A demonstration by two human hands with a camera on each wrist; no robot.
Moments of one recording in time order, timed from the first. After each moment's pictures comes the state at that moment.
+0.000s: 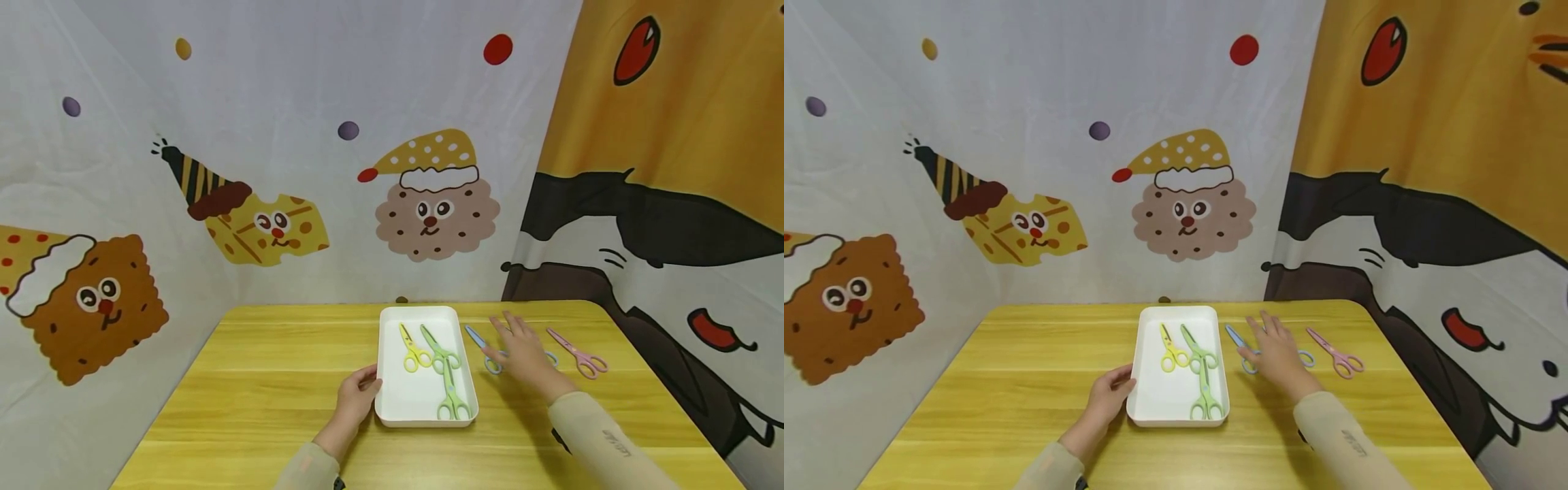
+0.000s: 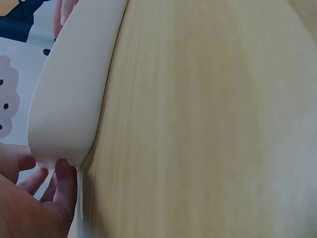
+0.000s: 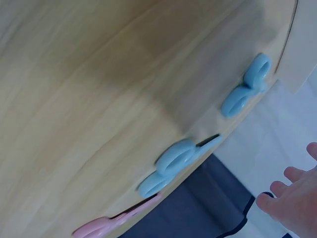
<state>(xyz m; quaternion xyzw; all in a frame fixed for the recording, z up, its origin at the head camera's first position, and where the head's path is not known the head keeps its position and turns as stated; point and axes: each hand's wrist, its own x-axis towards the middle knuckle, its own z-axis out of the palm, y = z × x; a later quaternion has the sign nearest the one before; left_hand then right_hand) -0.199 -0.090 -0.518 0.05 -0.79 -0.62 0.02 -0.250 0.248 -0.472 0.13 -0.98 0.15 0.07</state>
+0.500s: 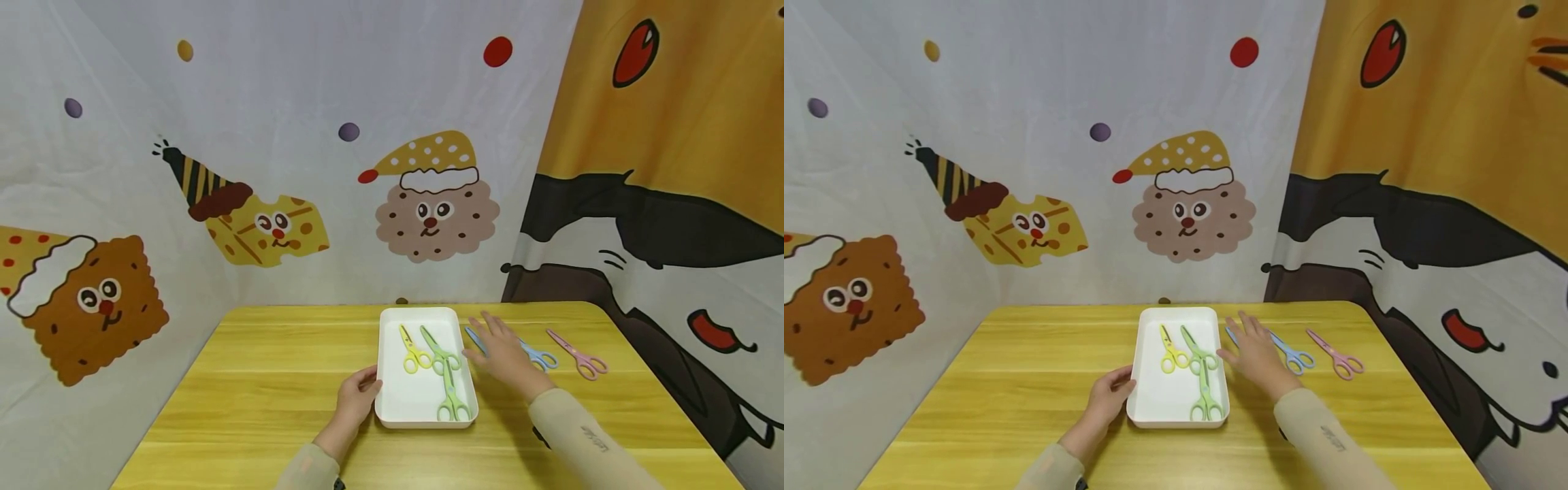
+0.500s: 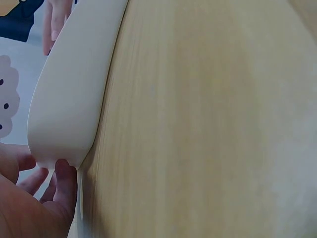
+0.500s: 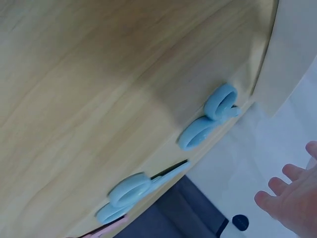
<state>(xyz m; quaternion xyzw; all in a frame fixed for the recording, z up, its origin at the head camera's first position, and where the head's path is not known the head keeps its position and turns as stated) -0.201 -0.090 -0.524 0.06 -0.79 -0.61 0.01 -0.252 0.212 -0.471 0.17 -0.97 0.17 0.09</state>
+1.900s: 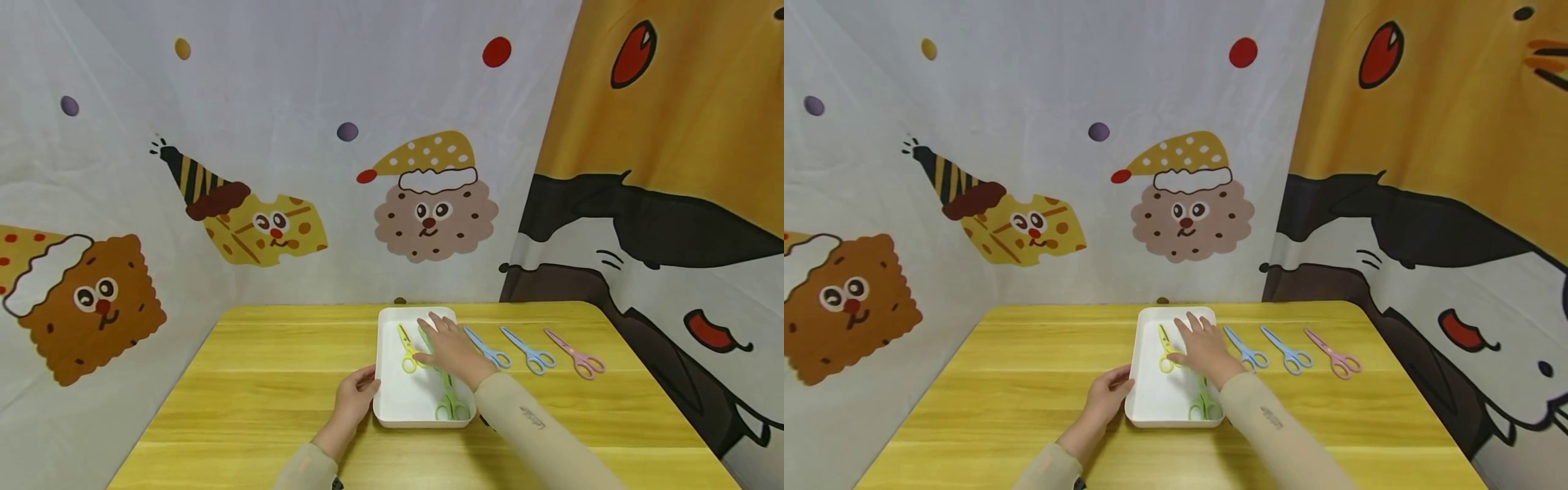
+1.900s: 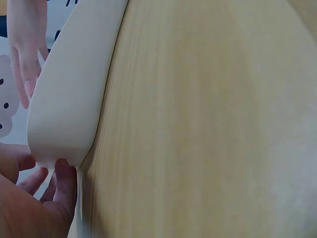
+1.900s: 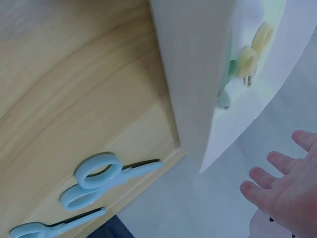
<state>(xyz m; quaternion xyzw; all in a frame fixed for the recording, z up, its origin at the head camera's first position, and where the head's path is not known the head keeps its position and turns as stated) -0.199 -0.090 -0.520 0.05 -0.79 -0.61 0.02 -0.261 0.121 -0.448 0.20 -0.97 0.12 0.00</state>
